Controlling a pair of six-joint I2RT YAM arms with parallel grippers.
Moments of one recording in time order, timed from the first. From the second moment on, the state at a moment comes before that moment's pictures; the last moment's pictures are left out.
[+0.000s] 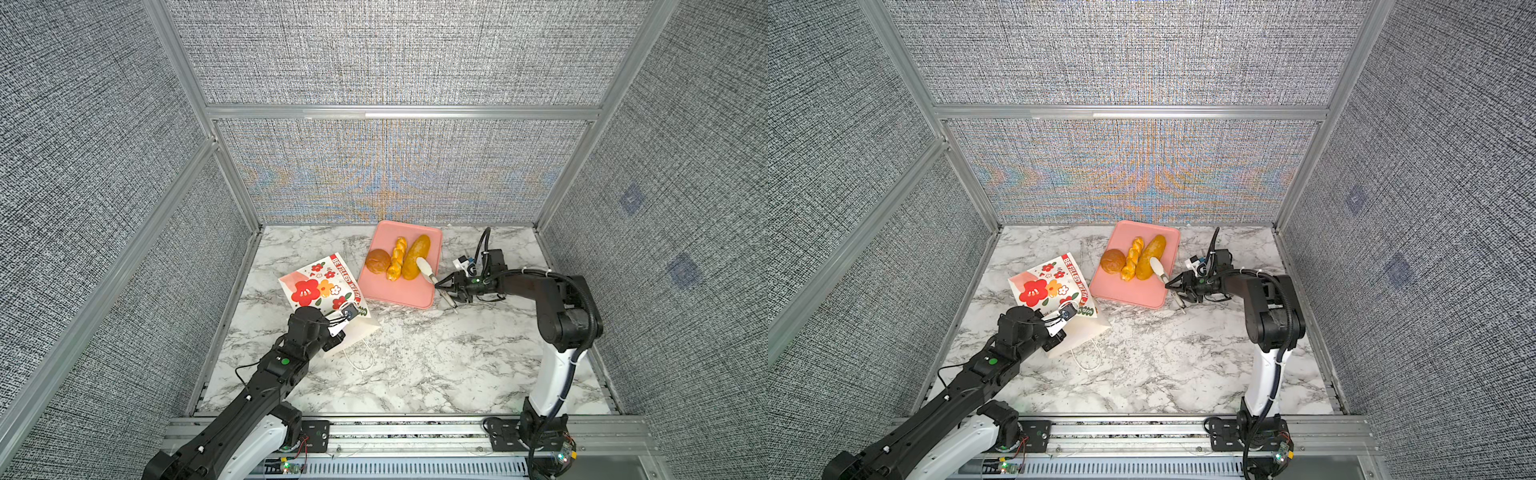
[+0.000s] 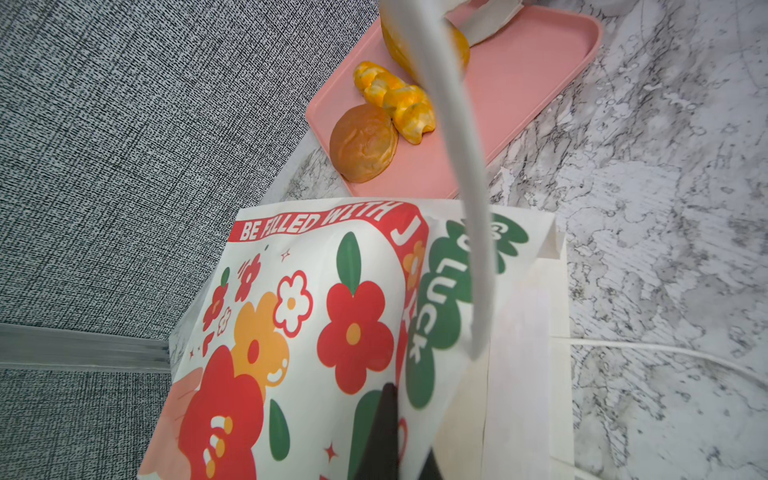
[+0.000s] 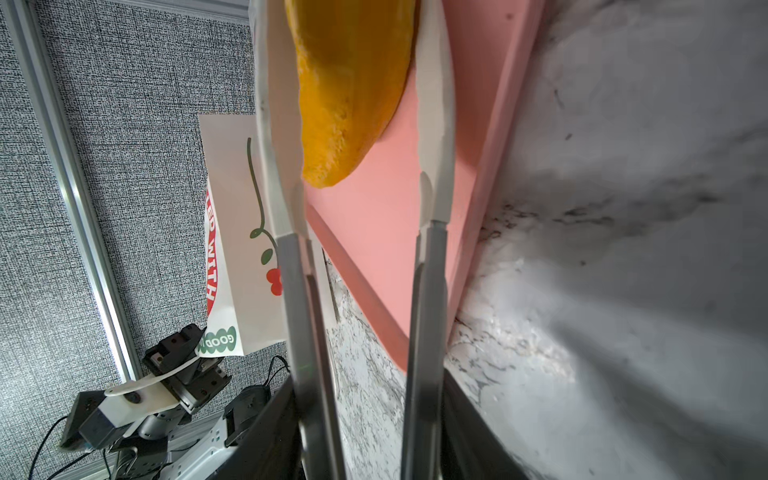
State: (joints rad) left arm -0.46 0.82 0.40 -0.12 0.01 0.66; right arm 0.11 2.00 1.18 -0.19 -1.00 0.51
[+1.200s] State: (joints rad) left arm -0.46 0.79 0.40 -0.12 0.01 0.66; right arm 0.33 1.68 1.37 -0.78 -0.06 0.50
